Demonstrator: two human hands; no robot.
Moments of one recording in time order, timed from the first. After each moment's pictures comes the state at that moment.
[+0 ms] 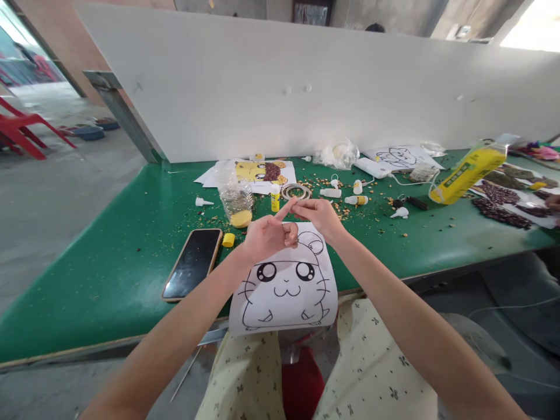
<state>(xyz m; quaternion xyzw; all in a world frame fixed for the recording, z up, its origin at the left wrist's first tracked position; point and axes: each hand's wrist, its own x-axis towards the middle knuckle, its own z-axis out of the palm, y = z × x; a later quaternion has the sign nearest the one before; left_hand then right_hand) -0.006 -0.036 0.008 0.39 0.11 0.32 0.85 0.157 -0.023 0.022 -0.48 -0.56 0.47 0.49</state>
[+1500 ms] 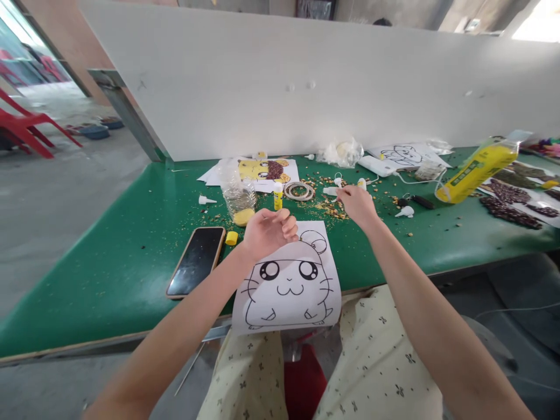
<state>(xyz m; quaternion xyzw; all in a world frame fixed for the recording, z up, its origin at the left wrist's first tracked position) -0.007 -0.036 0.012 0.29 0.08 0.35 0.89 0.229 0.006 0.027 -0.71 -0.58 0.18 0.36</state>
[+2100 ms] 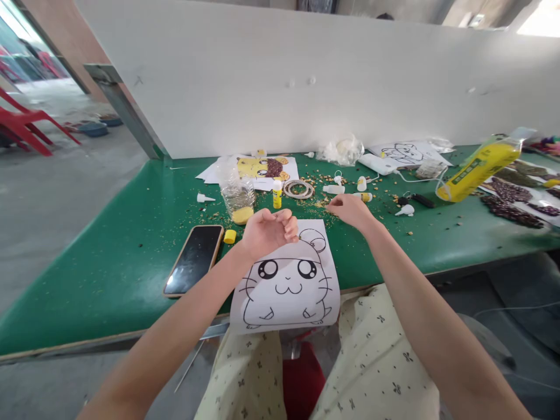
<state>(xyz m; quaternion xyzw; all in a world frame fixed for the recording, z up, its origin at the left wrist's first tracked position) -0.005 -0.035 0.011 0.31 0.08 0.33 0.89 0.230 0.001 0.015 -0.71 -0.66 0.16 0.17</state>
